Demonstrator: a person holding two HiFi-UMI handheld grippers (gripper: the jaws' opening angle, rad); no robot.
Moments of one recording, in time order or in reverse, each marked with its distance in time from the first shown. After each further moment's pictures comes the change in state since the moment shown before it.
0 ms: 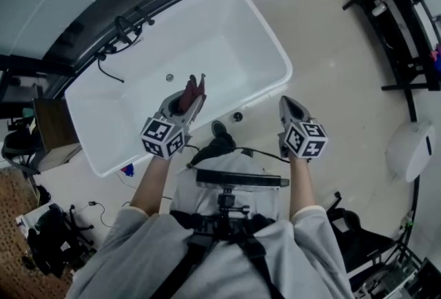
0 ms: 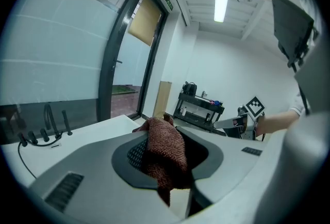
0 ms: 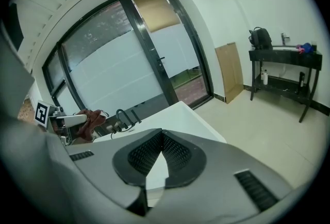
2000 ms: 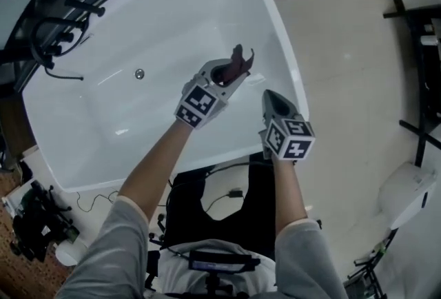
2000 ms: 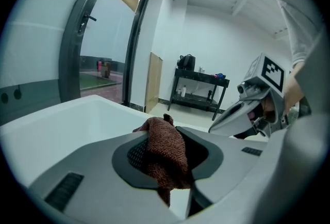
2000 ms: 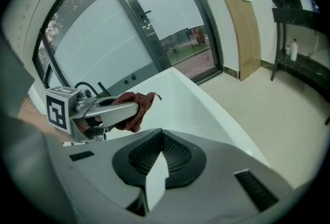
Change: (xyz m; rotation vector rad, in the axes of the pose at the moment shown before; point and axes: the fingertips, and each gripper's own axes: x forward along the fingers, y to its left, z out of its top) left arm 0.441 0.122 -0.140 0.167 0.090 -0.142; right arm 0.353 -0.162 -0.069 -0.030 0.252 0.049
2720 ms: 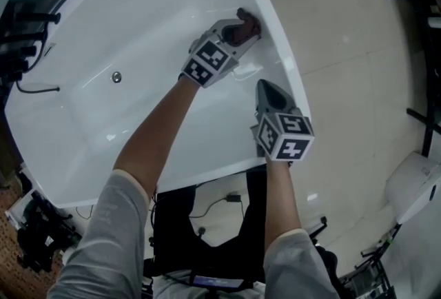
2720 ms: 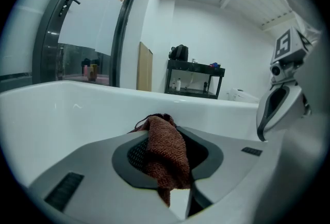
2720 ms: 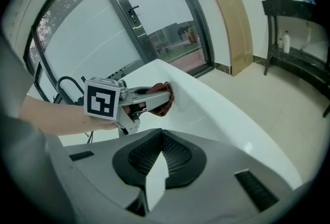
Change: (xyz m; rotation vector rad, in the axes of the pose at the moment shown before) left arm 0.163 0.042 -0.047 0.131 -0.016 -0.105; right arm 0.058 -0.061 -0.029 0.034 -0.008 -0.071
